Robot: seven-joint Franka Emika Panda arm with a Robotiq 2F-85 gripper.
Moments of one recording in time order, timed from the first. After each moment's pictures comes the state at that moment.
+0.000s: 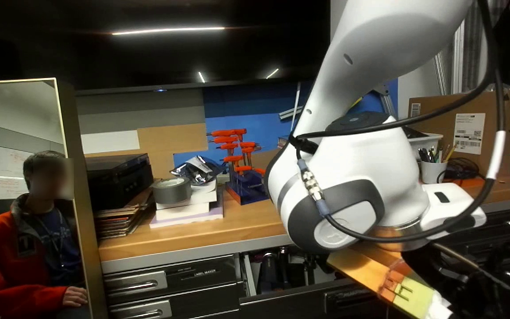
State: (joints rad) arm 0.03 0.37 0.55 -2.47 2.31 3.99 -0.41
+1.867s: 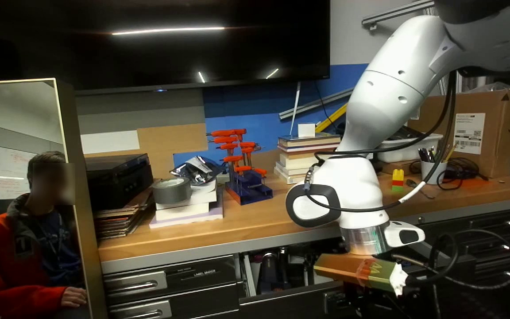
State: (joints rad) arm -0.38 0.81 0.66 -2.07 2.51 3.98 -1.17
